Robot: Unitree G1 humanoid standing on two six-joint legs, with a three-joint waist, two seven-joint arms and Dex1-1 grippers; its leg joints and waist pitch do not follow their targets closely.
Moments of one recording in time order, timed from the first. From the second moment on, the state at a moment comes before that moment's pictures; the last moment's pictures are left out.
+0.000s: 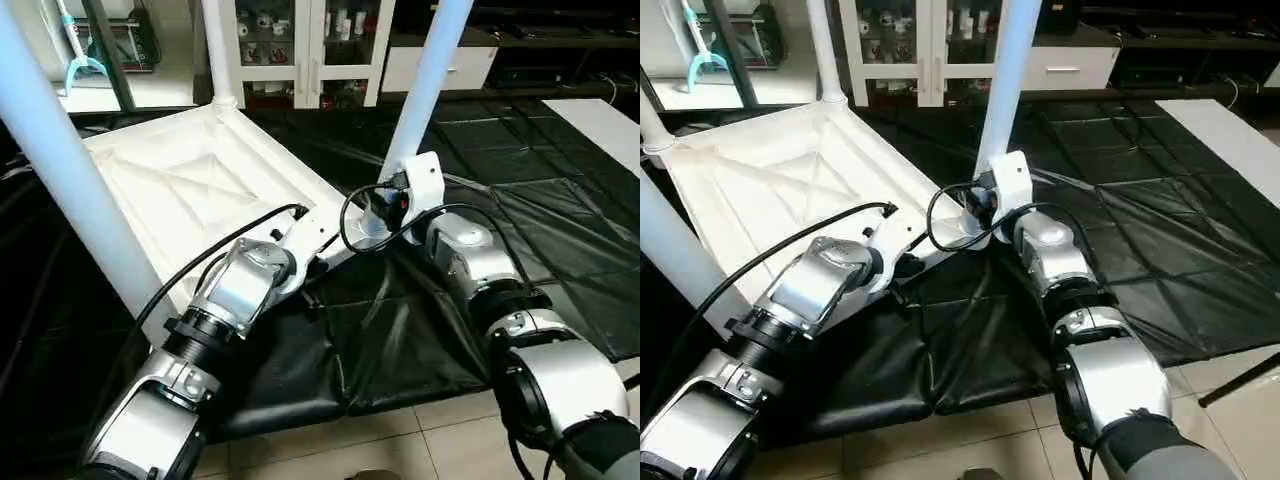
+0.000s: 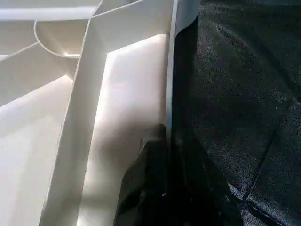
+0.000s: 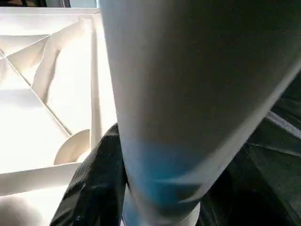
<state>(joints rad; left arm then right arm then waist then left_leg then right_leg) -0.72 0.16 -0.32 0.42 0.15 0.77 -0.59 -0.93 -0.14 0.01 1.14 0.11 -0.01 0.40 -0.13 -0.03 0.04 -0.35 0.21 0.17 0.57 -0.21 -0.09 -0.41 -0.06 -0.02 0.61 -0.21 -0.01</state>
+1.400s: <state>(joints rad) -0.37 0.52 -0.35 0.07 0.00 0.23 -1.04 -0.70 -0.47 0.07 0.76 0.20 0.03 1.49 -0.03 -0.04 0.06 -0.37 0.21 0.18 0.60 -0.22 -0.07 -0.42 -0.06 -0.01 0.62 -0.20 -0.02</state>
